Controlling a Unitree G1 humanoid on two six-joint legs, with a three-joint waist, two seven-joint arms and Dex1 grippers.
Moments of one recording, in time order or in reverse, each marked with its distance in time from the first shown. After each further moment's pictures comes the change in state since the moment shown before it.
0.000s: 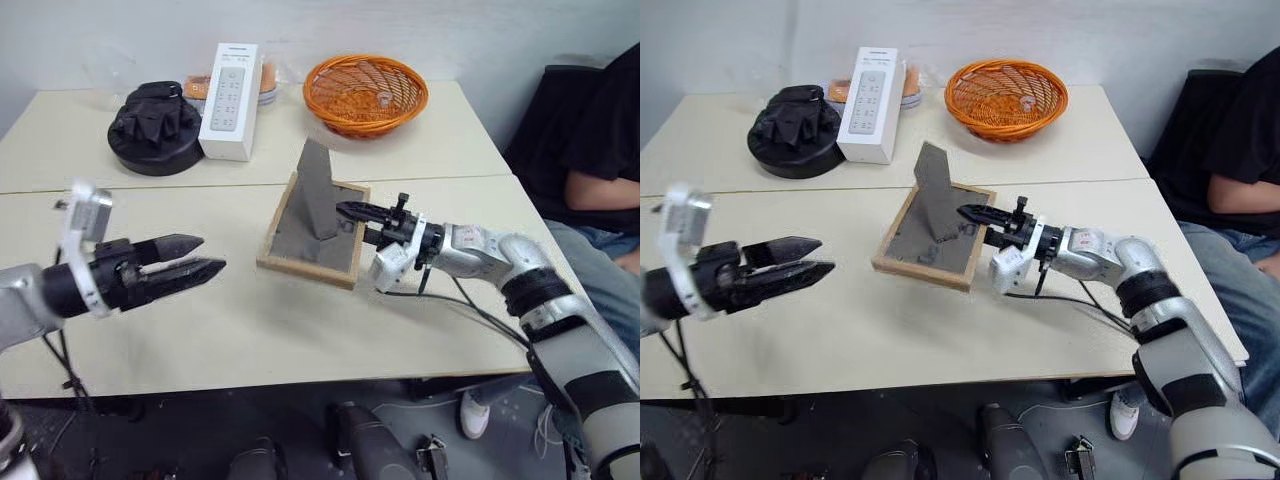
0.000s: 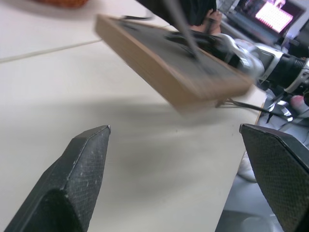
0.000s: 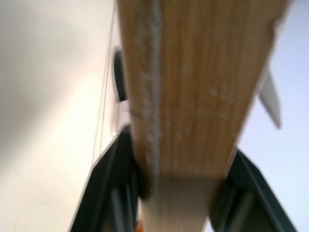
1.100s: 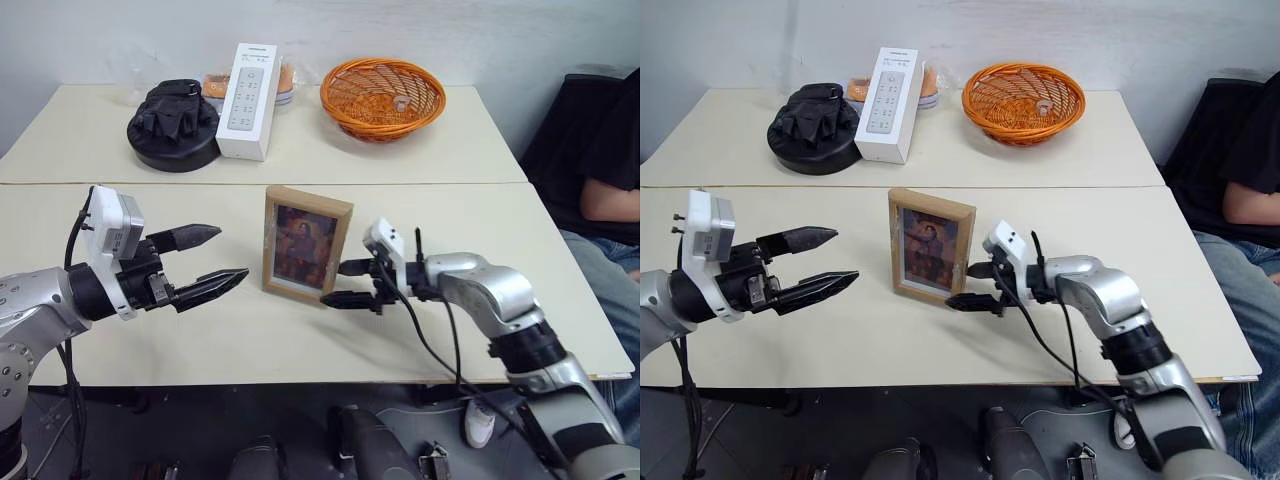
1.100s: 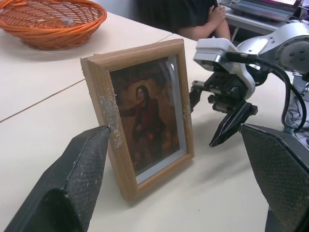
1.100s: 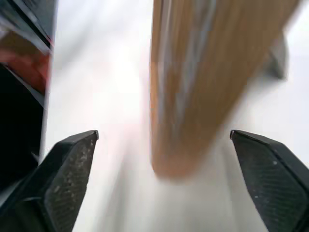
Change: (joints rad) left arm 0.075 0.044 -0.211 0.010 0.133 -0.417 -0.037; right arm 0.274 -0.072 -0.187 -0.741 0.781 1.606 0.748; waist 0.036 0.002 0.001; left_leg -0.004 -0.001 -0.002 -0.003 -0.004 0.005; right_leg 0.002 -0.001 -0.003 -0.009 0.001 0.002
